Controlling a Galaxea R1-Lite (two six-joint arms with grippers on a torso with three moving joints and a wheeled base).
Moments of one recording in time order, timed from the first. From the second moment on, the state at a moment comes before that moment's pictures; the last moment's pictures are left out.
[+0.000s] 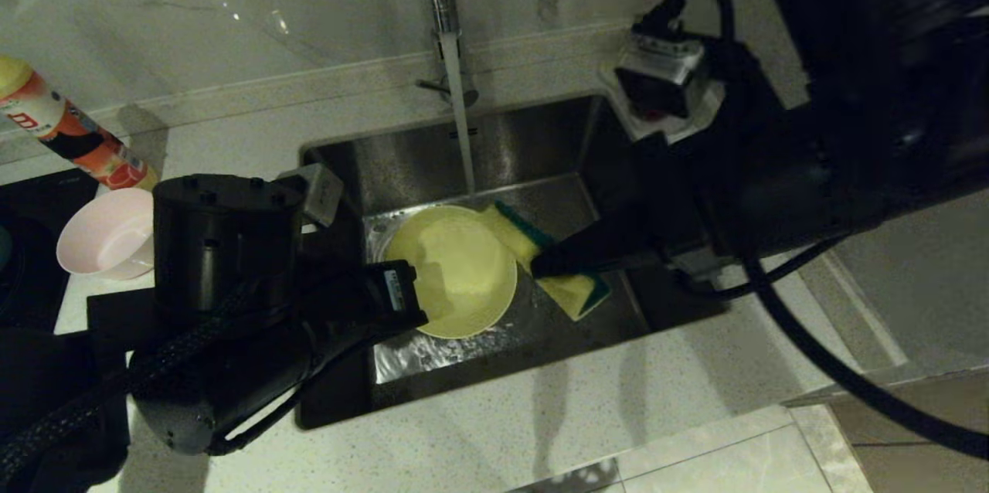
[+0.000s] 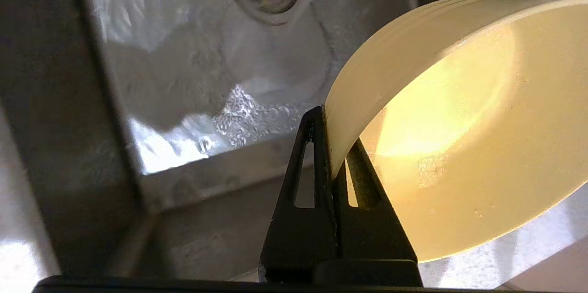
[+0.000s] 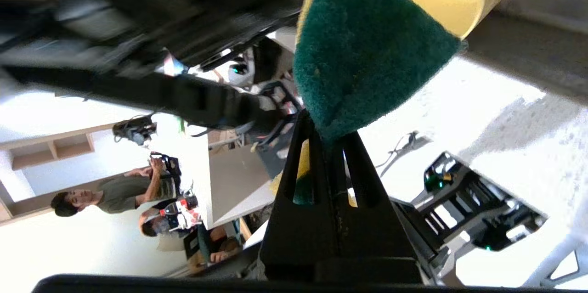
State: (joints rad) left arm -0.71 1.51 -0.79 -0.40 0.38 -0.42; right arm 0.78 1.67 -1.76 0.63 0.47 0.49
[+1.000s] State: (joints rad) left arm -0.54 1.68 -1.28 0.23 0.23 -0.74; right arm 0.70 1.32 -1.38 0.58 0.47 0.47
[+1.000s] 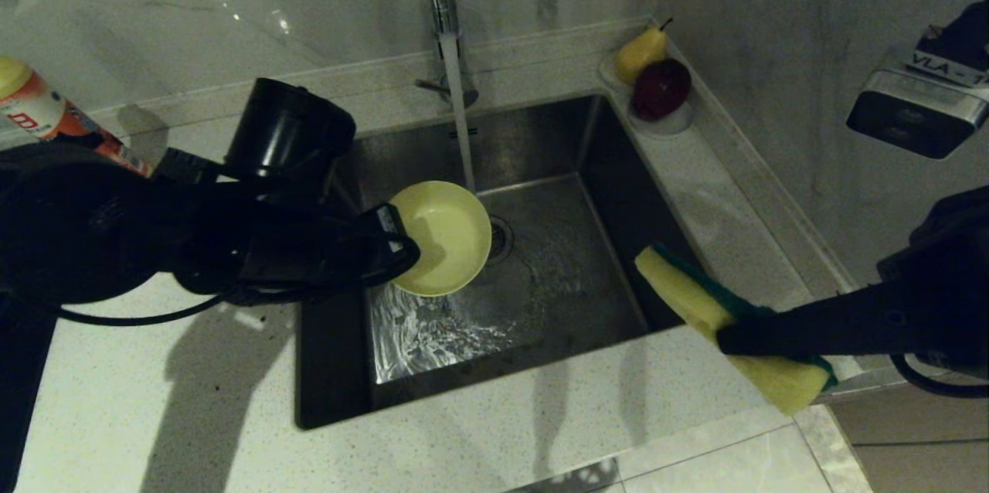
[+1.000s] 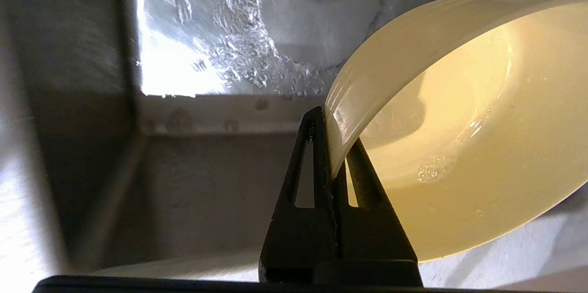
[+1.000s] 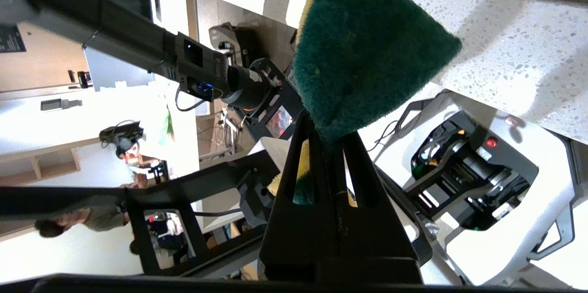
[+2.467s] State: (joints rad) left arm -0.49 1.96 -1.60 0.27 0.16 -0.86; right arm 0.68 1.28 -1.30 0.54 0.47 0.47
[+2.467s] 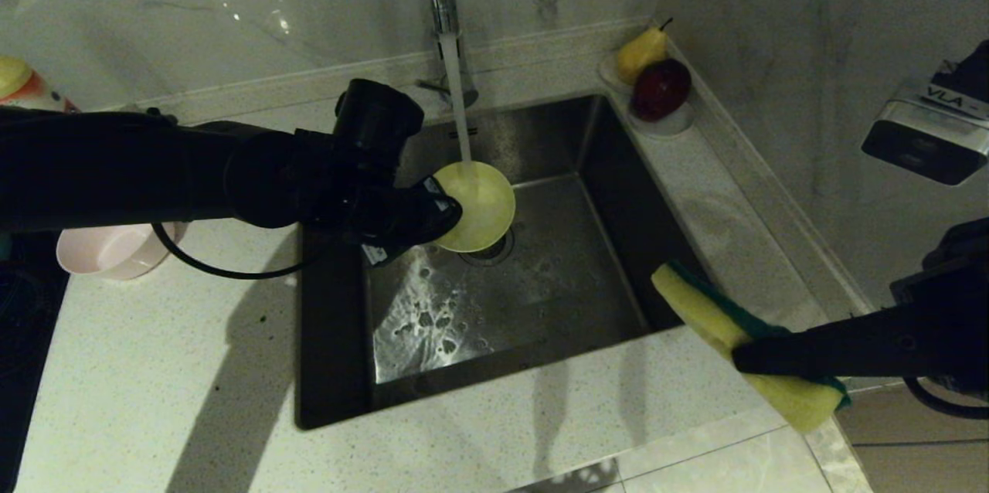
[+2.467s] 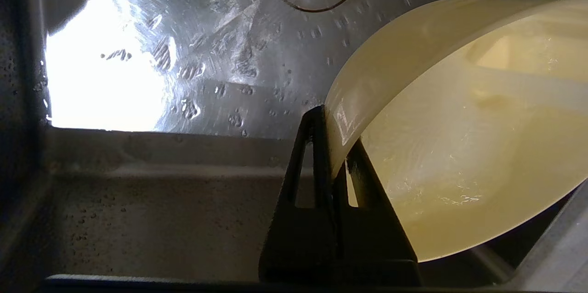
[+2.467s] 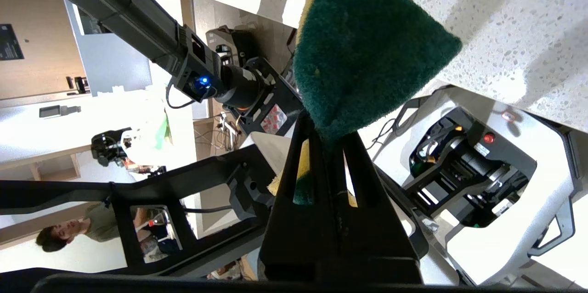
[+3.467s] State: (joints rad) left arm -0.49 1.89 -1.49 0.23 0.27 -0.84; right arm 0.68 1.26 -1.27 0.54 0.47 0.47
